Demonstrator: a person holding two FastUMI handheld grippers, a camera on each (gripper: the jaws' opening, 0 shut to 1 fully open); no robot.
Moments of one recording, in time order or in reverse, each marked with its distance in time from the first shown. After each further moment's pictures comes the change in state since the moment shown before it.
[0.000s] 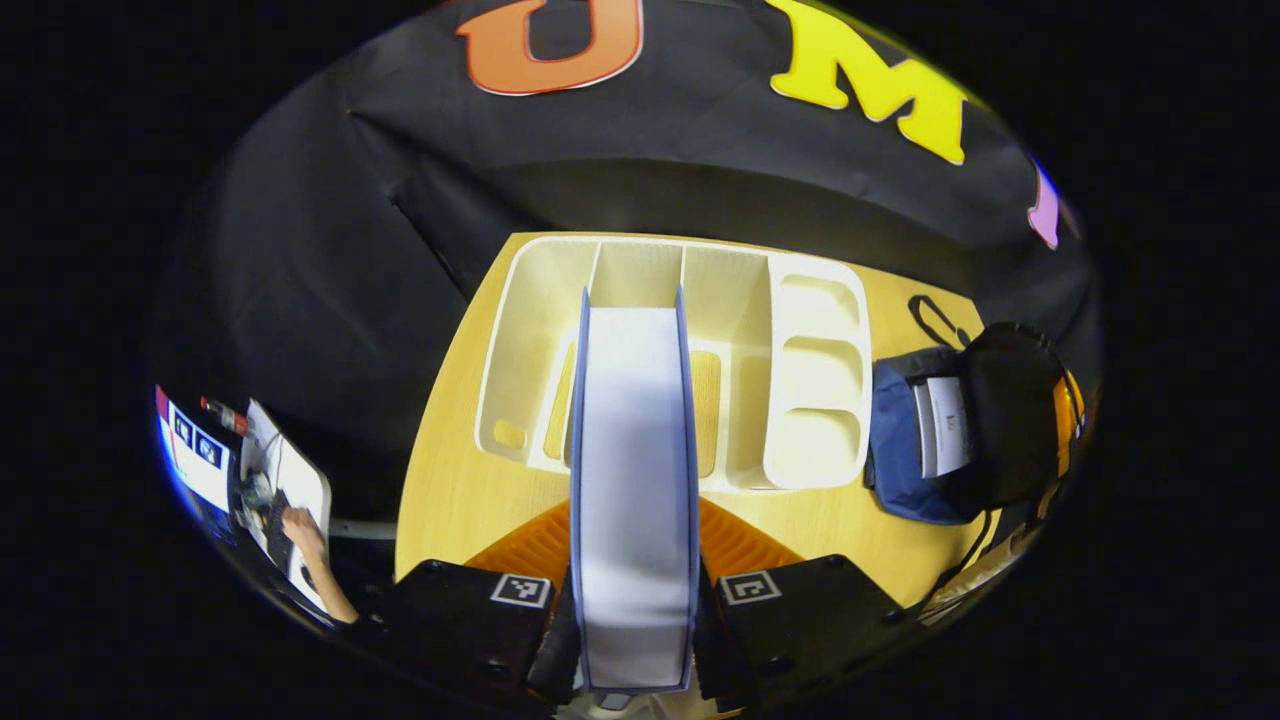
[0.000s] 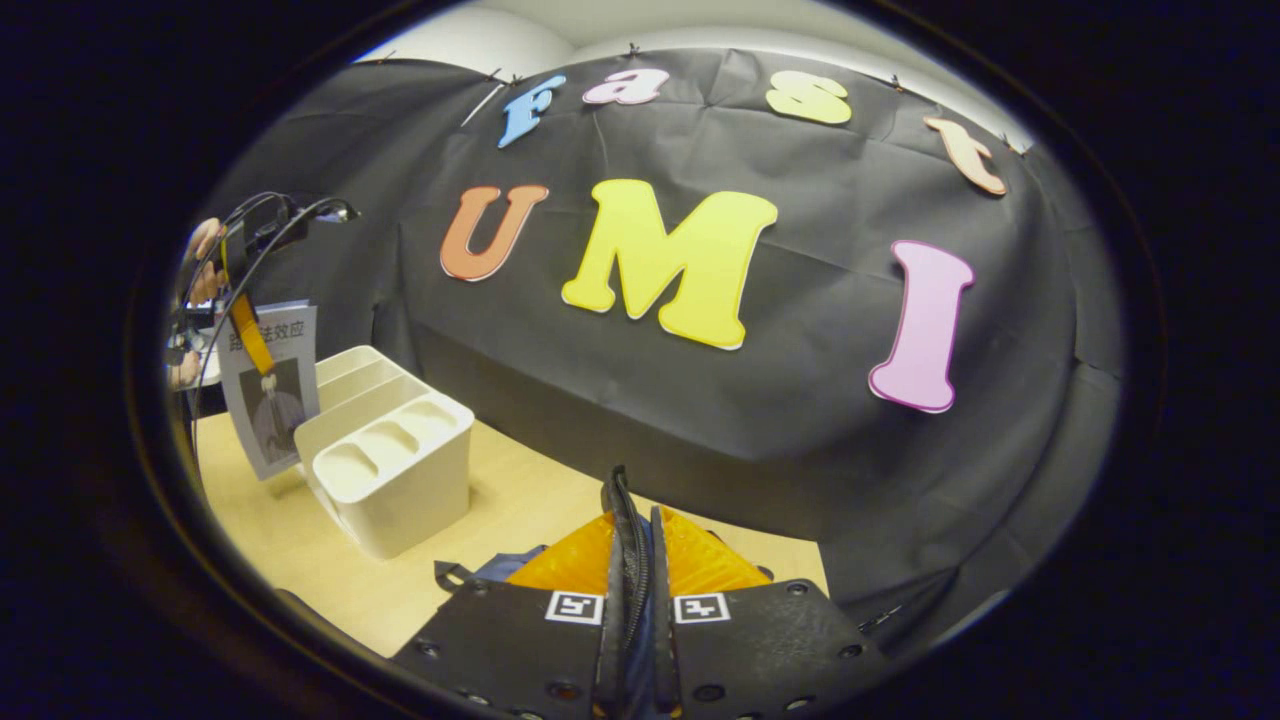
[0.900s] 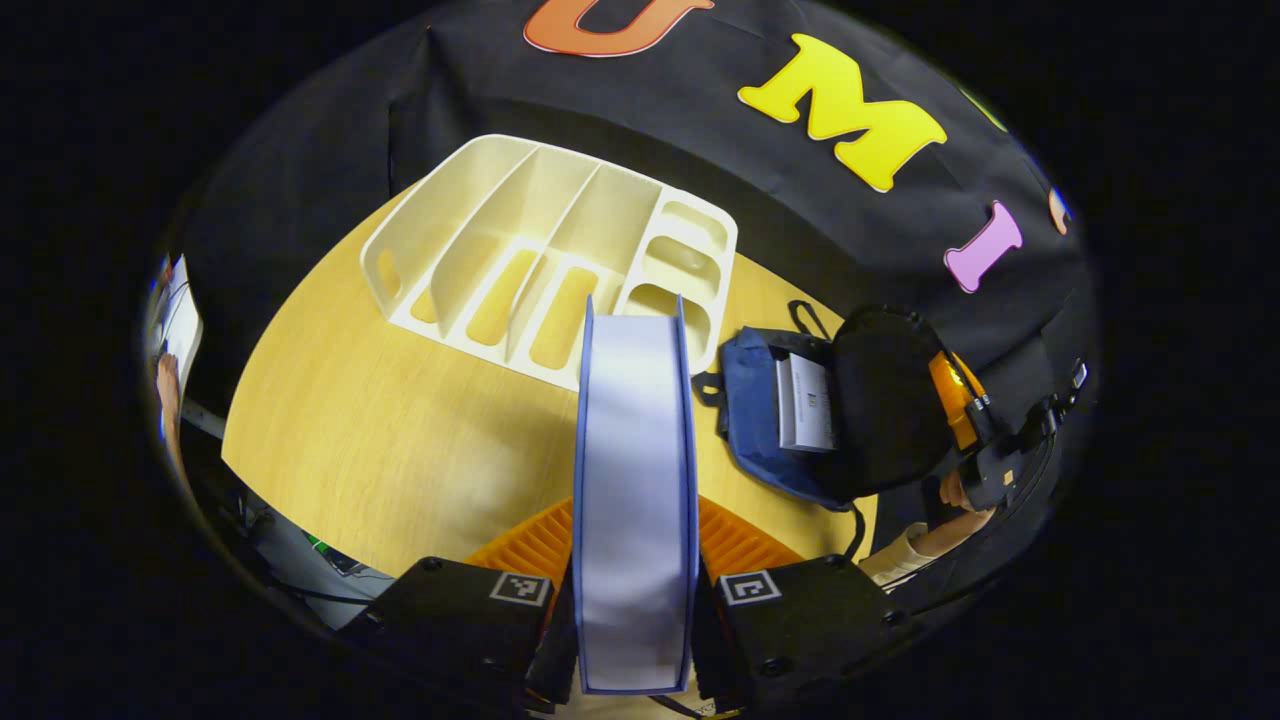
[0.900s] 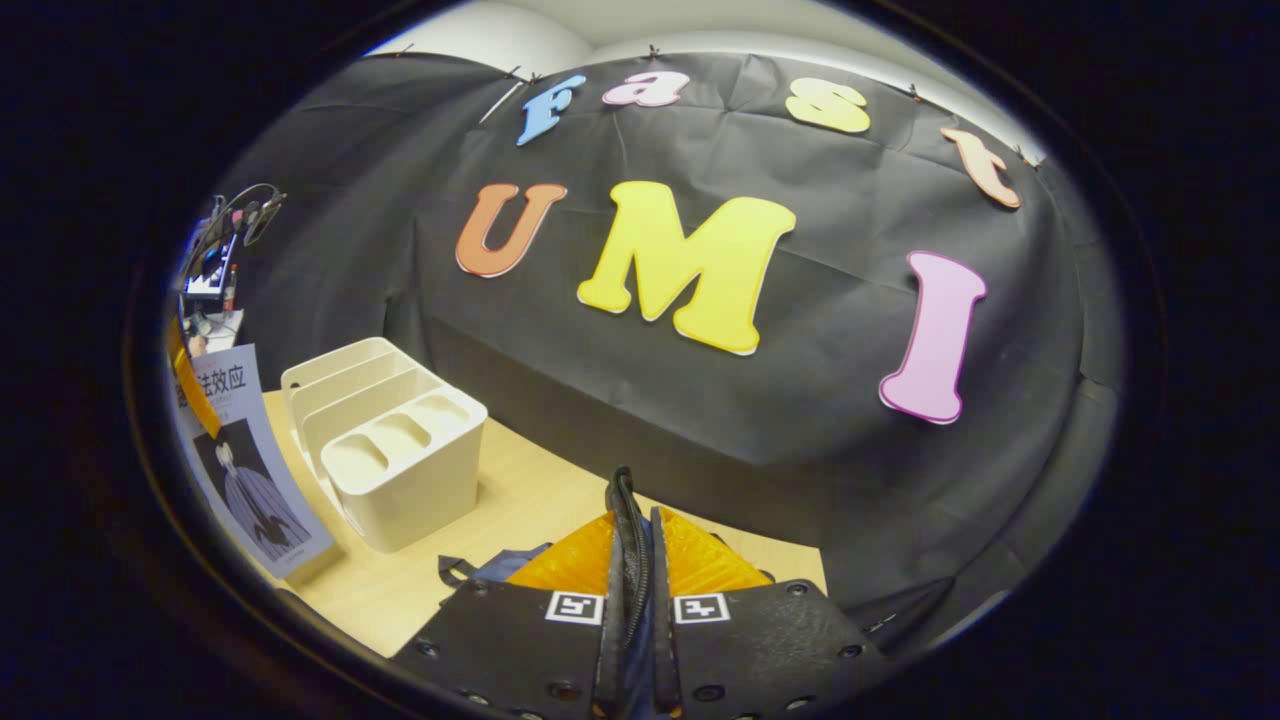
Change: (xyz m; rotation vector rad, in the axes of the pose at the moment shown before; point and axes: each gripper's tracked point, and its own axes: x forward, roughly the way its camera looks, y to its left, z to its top) left arm -0.037 -0.108 -0.104 -0.150 -0.024 -0.403; right arm -0.003 0.000 0.001 -0.015 -0.006 0.003
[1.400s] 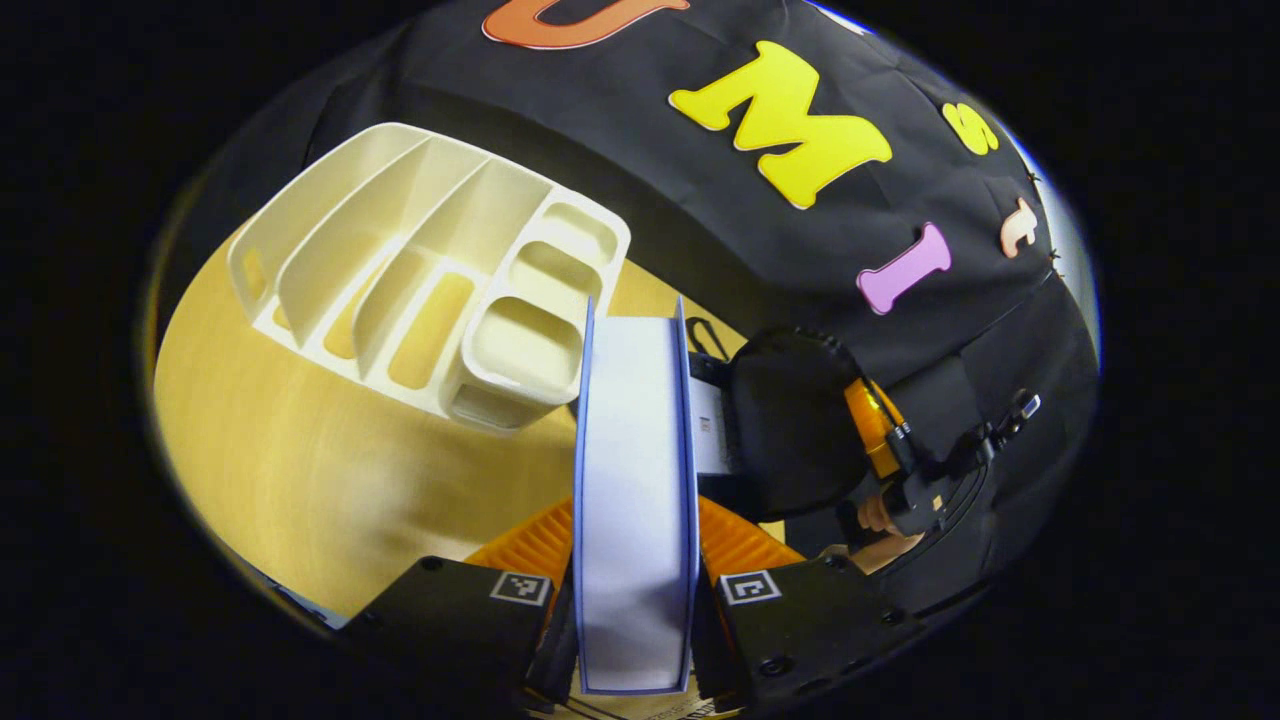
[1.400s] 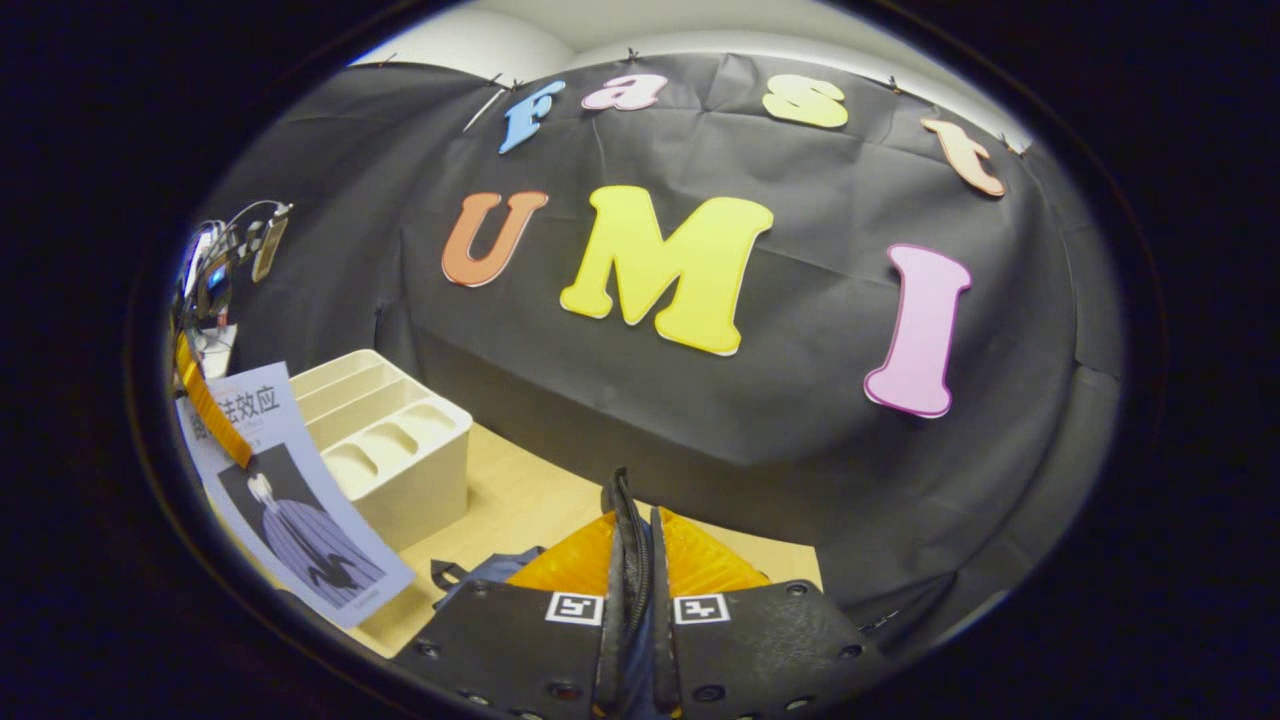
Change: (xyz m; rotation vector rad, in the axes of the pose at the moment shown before) left arm 0.043 -0.082 0.024 -0.034 -0.047 -0.331; right arm -0.002 -0.014 0.001 0.015 -0.015 -0.001
